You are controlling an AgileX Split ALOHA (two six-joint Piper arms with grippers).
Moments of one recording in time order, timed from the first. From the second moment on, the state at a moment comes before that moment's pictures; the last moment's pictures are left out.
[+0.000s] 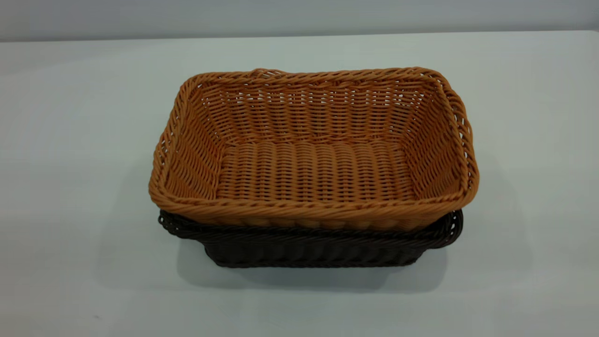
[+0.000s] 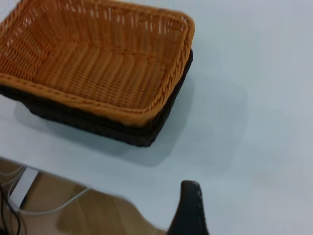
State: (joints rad) left arm -0.04 0.21 -0.56 -0.12 1.16 0.22; right arm 0.25 0.05 -0.47 0.16 1.14 -0.11
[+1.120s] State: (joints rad) left arm -0.04 0.01 -0.49 -0.11 1.13 0.14; right arm 0.25 0.01 -0.47 0.16 1.14 -0.11
